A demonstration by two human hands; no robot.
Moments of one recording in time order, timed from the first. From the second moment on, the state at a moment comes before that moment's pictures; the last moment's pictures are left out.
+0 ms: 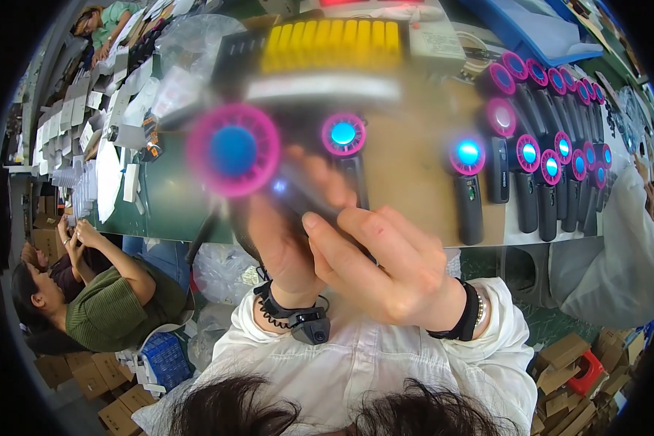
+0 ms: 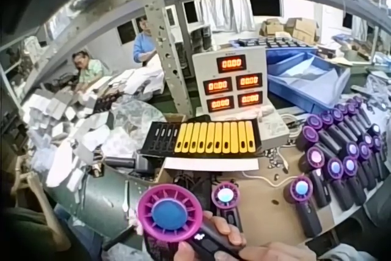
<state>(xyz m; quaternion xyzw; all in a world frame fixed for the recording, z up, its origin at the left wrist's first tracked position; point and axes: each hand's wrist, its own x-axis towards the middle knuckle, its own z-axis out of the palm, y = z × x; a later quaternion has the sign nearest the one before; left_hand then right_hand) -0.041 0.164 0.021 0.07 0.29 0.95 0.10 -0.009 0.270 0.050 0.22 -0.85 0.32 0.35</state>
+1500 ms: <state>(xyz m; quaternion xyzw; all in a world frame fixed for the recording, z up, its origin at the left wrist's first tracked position) -0.043 0.161 0.014 0.04 0.32 0.95 0.06 -0.014 0.263 0.044 0.22 -0.84 0.33 0.36</state>
